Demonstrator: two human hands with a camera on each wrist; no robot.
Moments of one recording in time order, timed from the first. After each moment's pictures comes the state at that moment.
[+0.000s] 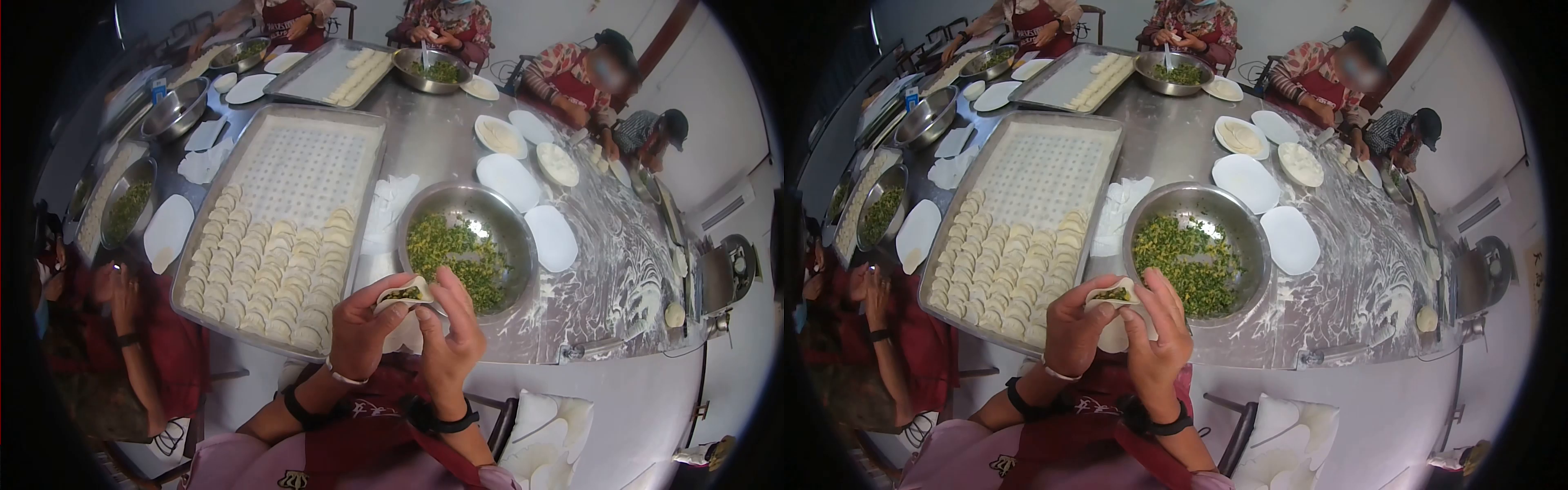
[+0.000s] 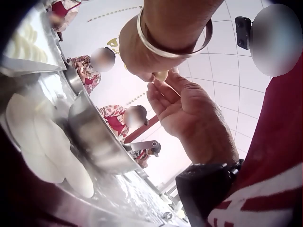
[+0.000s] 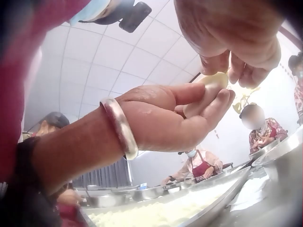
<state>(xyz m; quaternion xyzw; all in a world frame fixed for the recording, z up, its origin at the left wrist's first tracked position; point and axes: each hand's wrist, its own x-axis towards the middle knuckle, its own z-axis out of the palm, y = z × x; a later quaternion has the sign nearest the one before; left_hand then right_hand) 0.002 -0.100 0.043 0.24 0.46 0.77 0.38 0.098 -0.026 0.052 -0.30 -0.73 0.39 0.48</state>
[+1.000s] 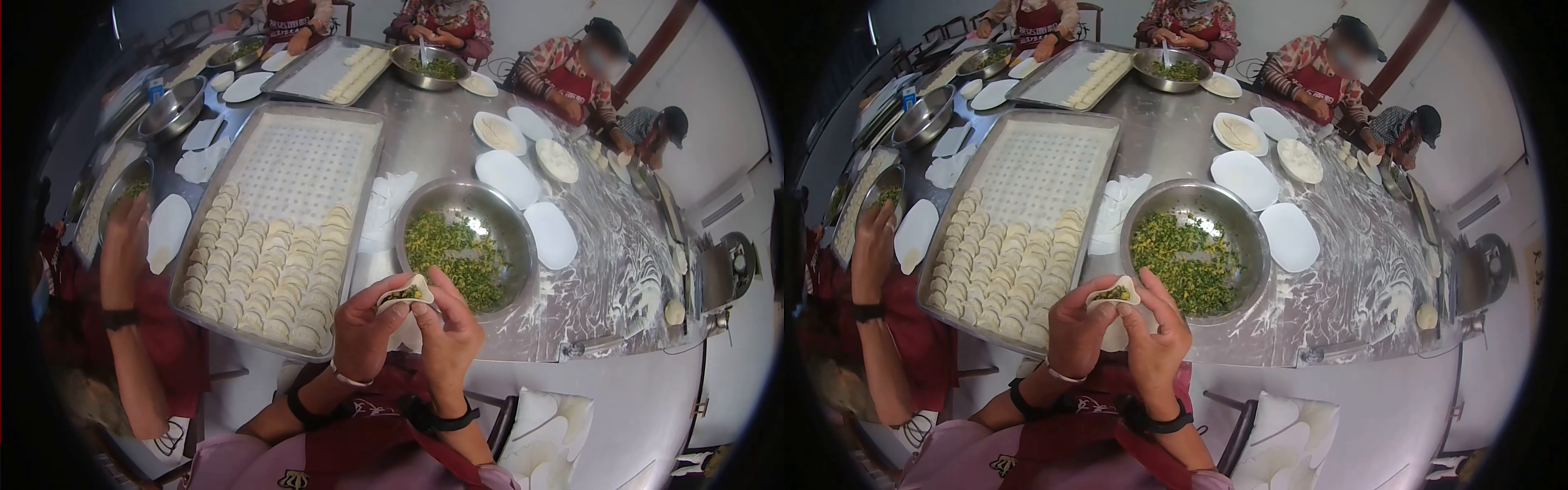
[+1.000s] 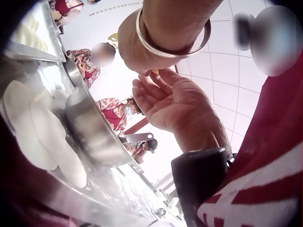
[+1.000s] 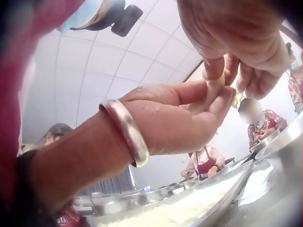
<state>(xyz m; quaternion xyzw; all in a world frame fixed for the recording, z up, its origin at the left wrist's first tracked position) 0.008 -0.095 0.033 0.23 0.45 0.78 0.37 0.099 -0.025 0.042 -0.34 -0.64 0.52 0.45</state>
